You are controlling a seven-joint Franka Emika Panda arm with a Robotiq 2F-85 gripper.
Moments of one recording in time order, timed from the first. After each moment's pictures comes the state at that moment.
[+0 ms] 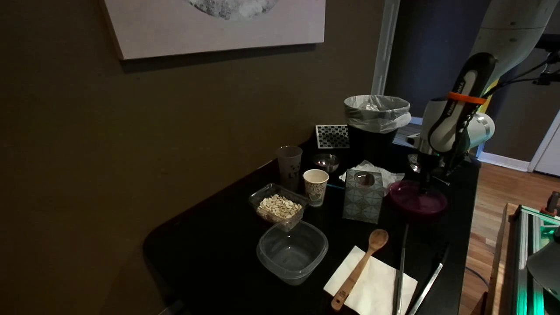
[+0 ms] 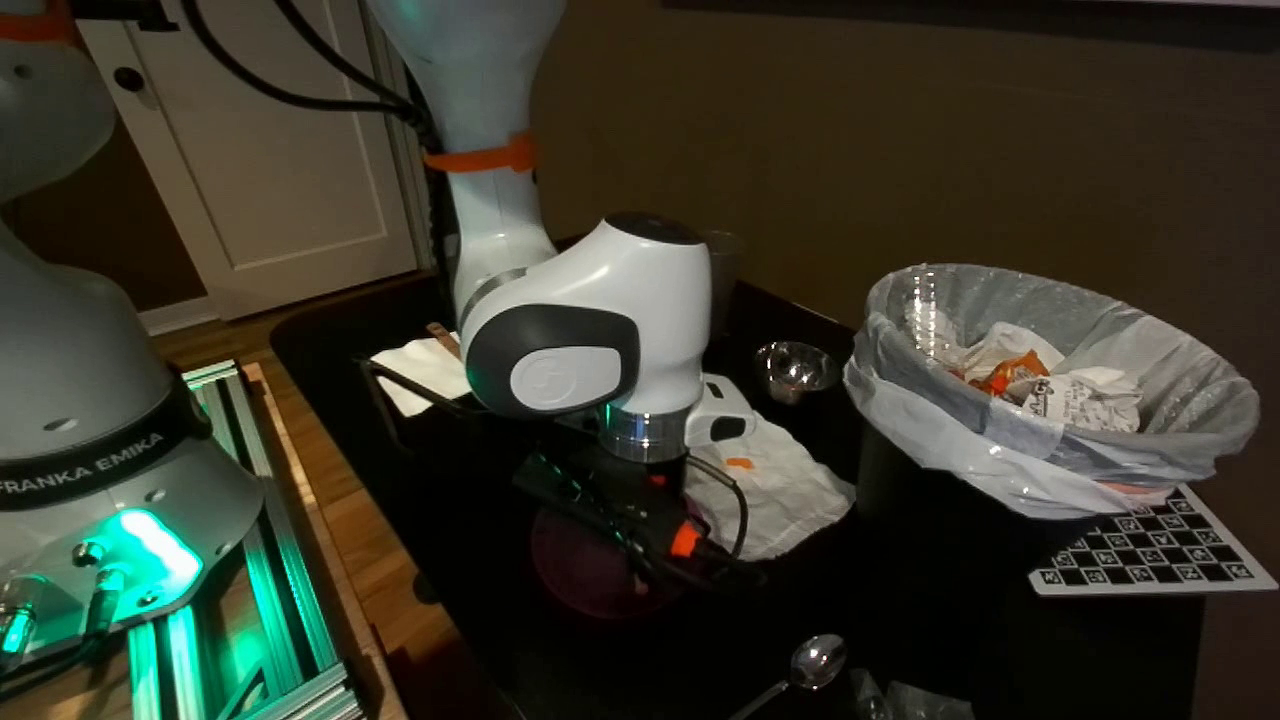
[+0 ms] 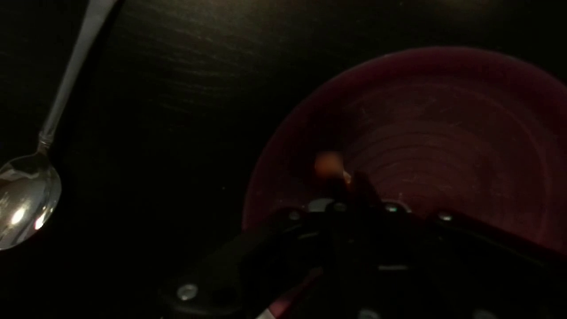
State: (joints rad) arm -0.52 0.46 -0.13 -2.59 -0.31 3.06 -0.68
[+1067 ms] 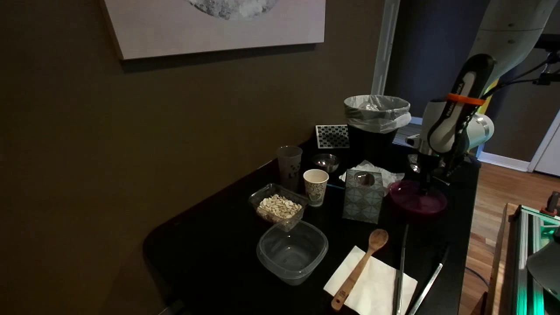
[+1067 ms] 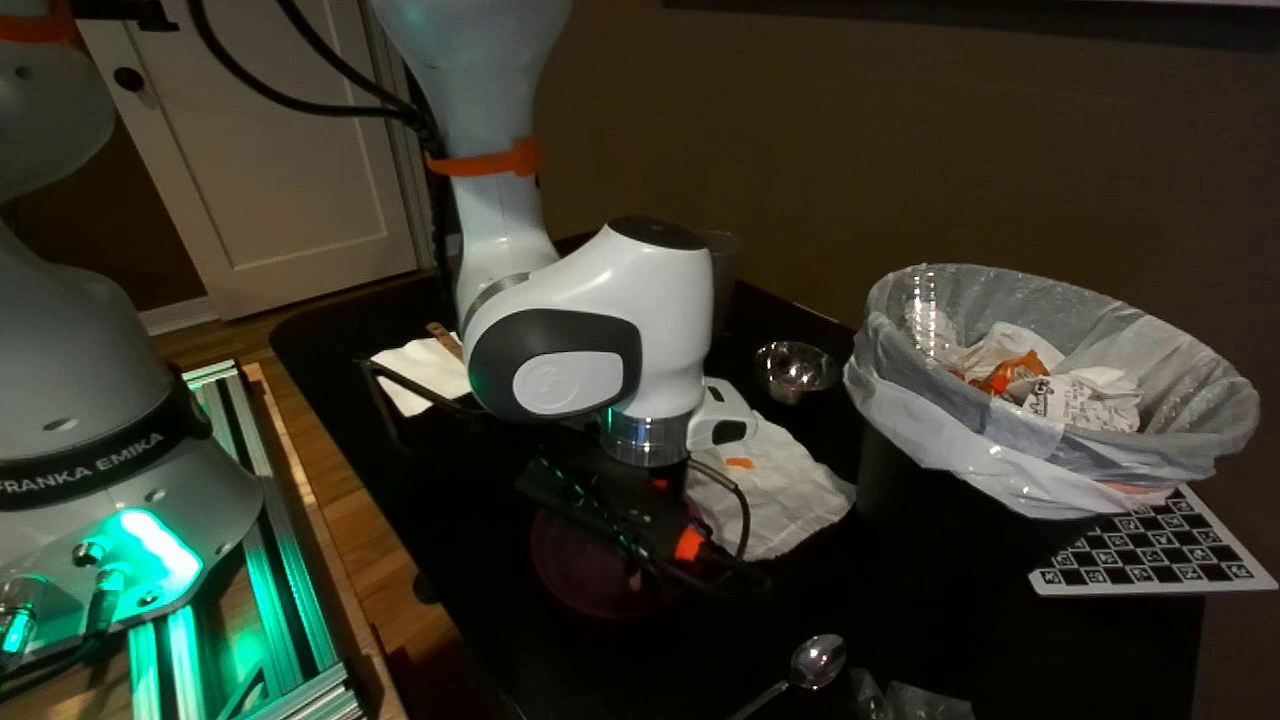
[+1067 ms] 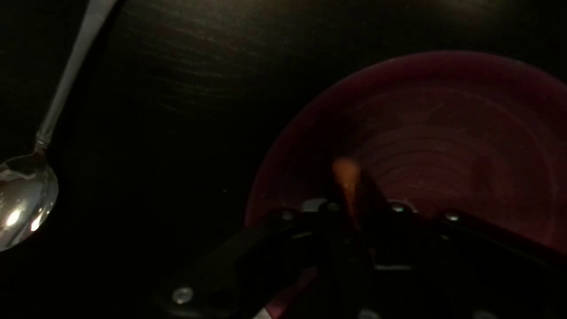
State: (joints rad) arm -0.52 0.47 -0.13 -2.58 -0.31 3.06 -0.69
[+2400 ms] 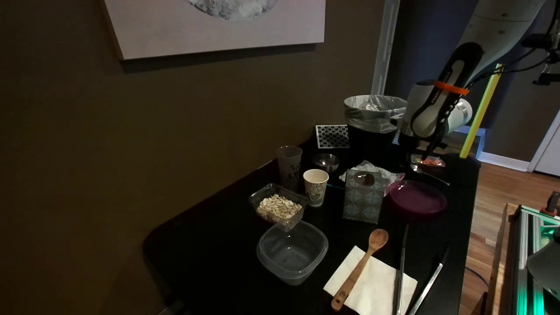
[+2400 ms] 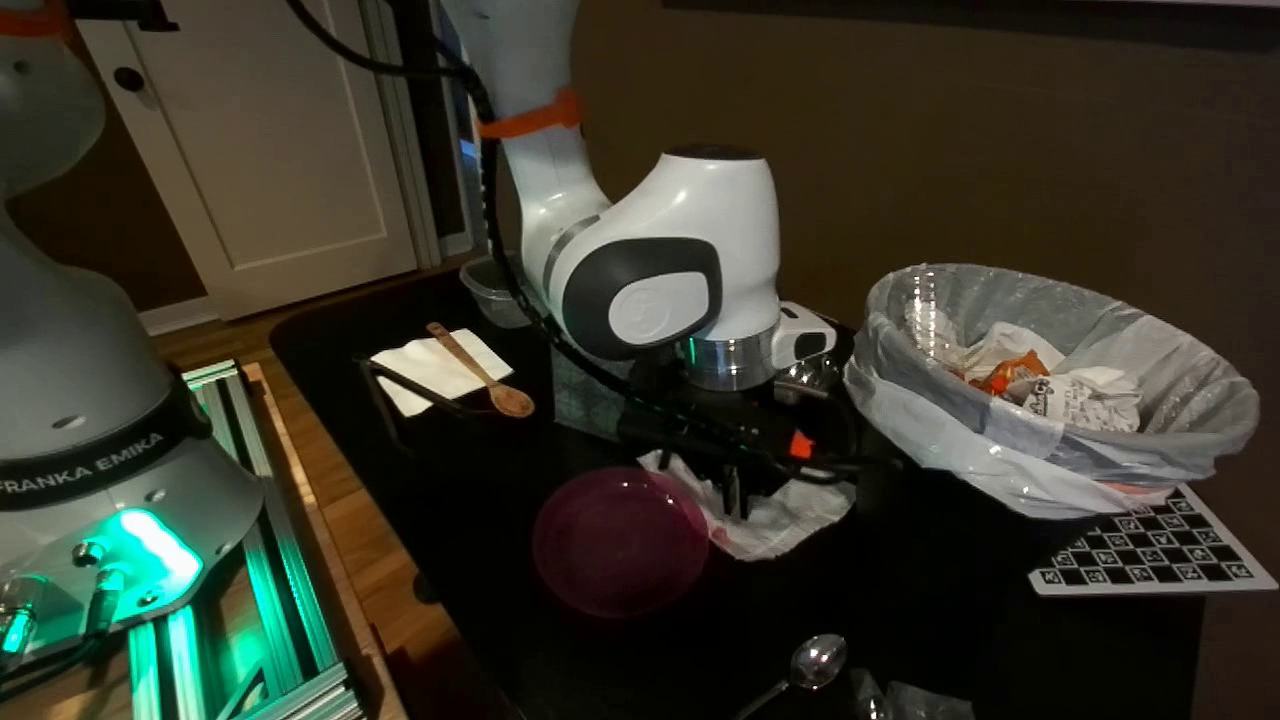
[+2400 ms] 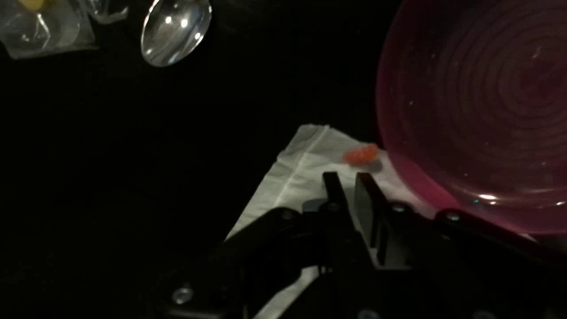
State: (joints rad) arm -0.45 0.44 -0.14 -2.44 -0.31 3.05 -0.69
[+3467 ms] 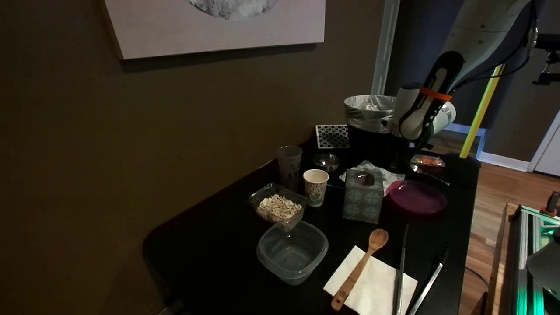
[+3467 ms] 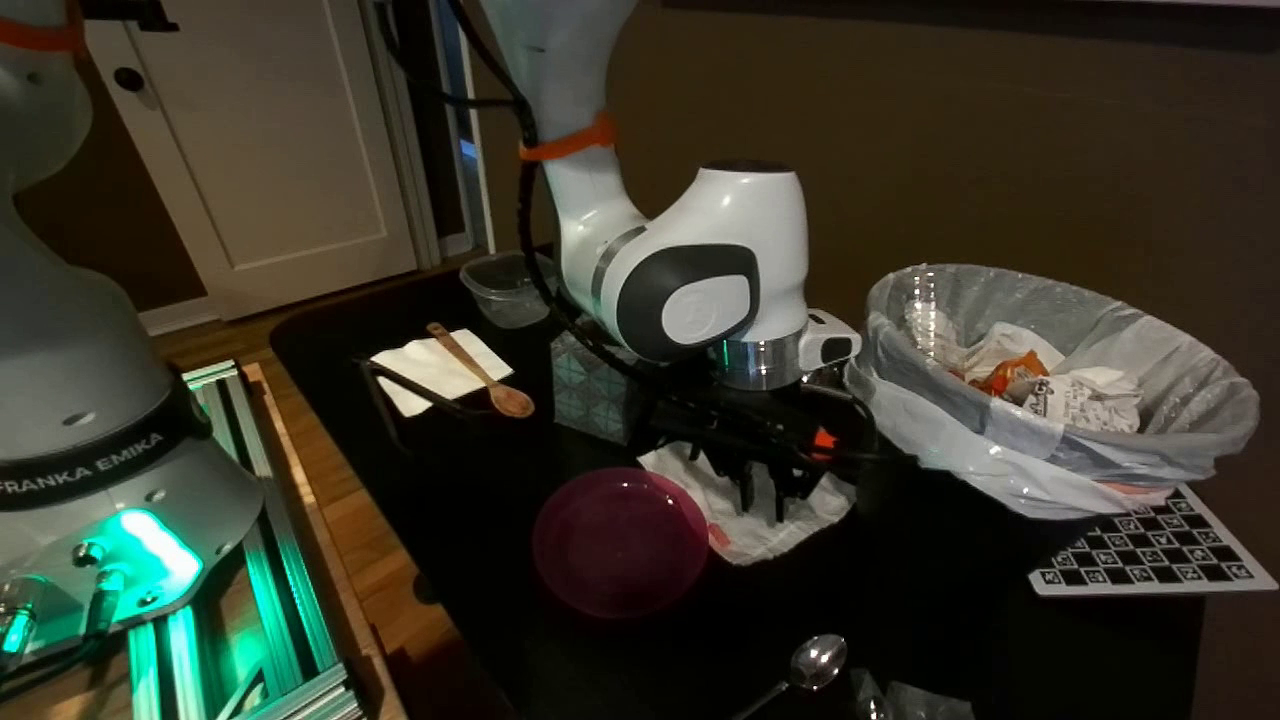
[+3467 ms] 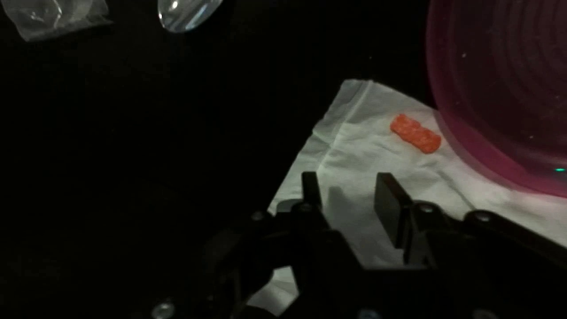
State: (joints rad) arm -0.36 0.53 -0.19 -2.32 -0.31 3.01 -0.58
